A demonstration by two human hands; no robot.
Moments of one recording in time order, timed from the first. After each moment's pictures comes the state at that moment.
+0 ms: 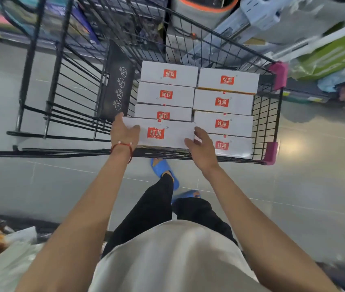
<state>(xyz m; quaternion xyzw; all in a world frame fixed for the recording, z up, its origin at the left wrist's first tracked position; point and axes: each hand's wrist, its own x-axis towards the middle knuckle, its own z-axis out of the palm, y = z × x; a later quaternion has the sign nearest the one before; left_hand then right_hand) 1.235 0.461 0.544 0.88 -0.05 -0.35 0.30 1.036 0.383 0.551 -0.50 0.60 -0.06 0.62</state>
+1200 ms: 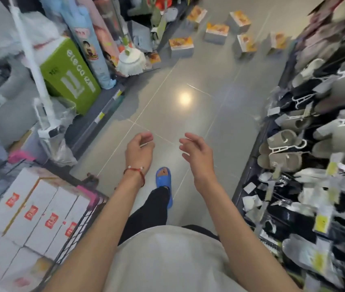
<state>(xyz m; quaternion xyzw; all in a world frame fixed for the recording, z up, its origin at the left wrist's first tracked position) 0.652 0.301 0.619 0.56 -0.55 -0.56 0.24 0.543 0.409 0.651 -0.06 0.69 -0.59 0.41</state>
